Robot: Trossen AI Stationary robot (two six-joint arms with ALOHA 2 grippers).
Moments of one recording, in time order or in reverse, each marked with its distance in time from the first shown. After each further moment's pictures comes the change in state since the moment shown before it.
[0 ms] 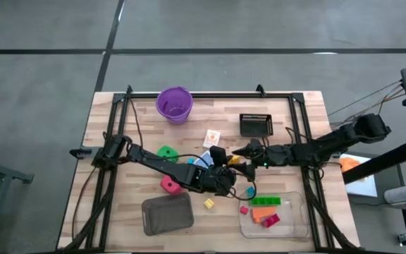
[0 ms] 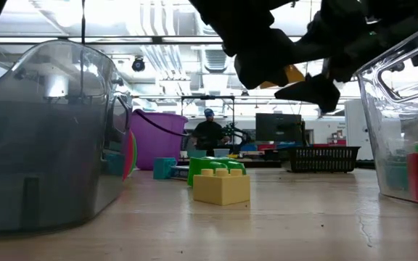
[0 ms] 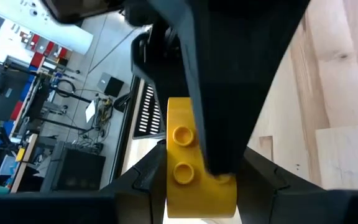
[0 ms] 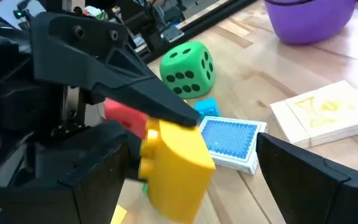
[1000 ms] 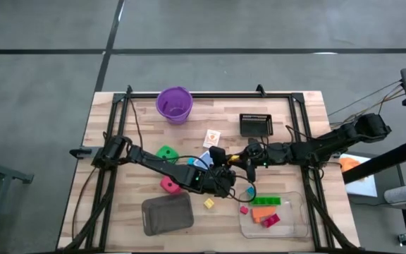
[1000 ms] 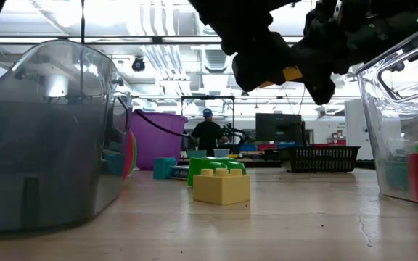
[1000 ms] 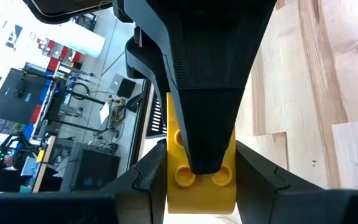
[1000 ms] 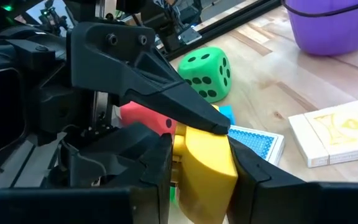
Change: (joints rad) left arm -0.009 0.002 0.001 -0.015 -0.039 0.023; right arm 0.001 -0.013 0.024 -0.021 -0.072 -0.080
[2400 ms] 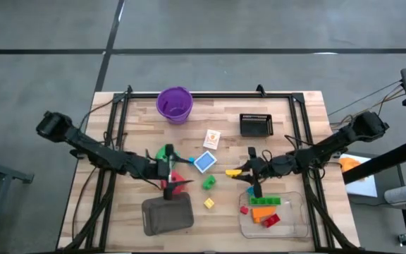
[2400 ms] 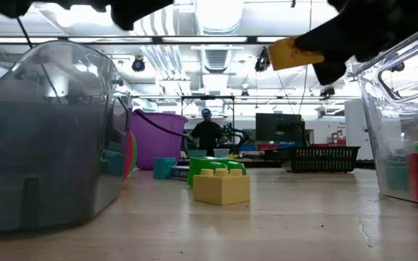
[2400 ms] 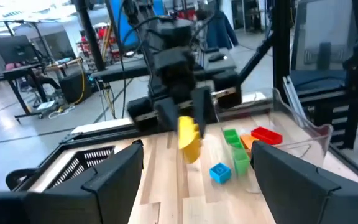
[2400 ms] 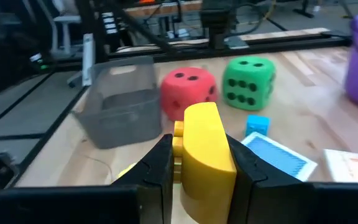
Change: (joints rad) left arm -0.105 -0.843 -1.075 0.943 0.519 -0.181; right arm 0.187 0.019 -0.003 0.058 0.073 -0.287
